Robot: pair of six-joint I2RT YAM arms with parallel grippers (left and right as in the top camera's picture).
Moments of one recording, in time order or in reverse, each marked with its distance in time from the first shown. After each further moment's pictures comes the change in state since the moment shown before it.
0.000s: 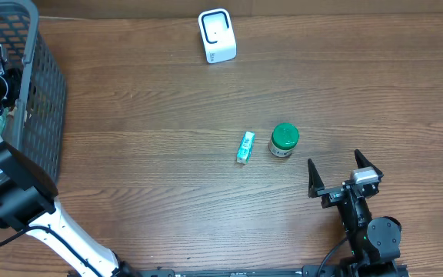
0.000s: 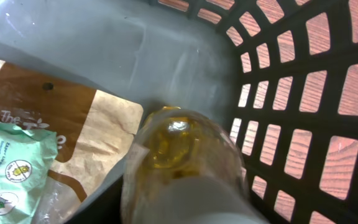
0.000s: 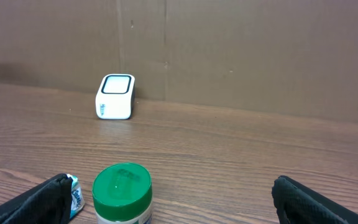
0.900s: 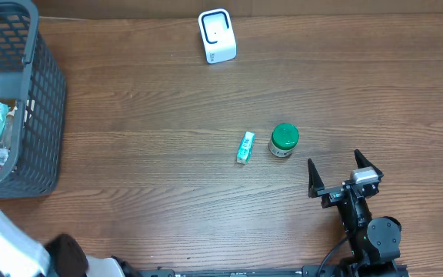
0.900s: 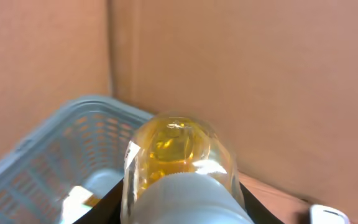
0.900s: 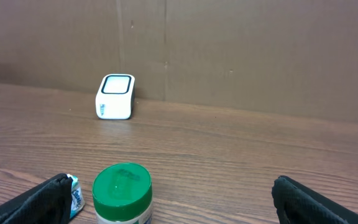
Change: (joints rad) left arm -0.039 -0.594 0.224 0.039 -0.014 -0.338; right arm 0.000 0.000 0.000 -0.001 0.000 0.000
